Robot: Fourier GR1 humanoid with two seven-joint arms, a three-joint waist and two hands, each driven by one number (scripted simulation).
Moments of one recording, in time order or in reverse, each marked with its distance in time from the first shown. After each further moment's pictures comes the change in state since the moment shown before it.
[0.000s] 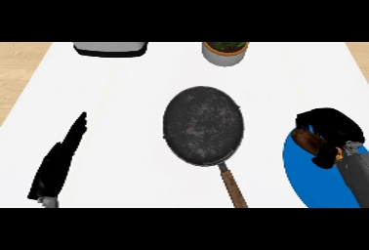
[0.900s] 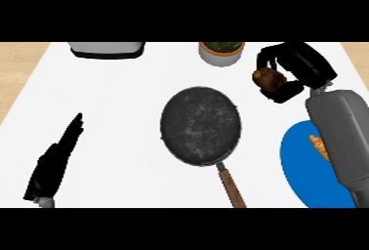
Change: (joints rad) left arm 0.003 0.006 0.029 0.021 0.008 -0.010 -0.019; right arm -0.433 0.168 -0.132 0.197 -0.206 -0.242 -0.427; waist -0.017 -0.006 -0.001
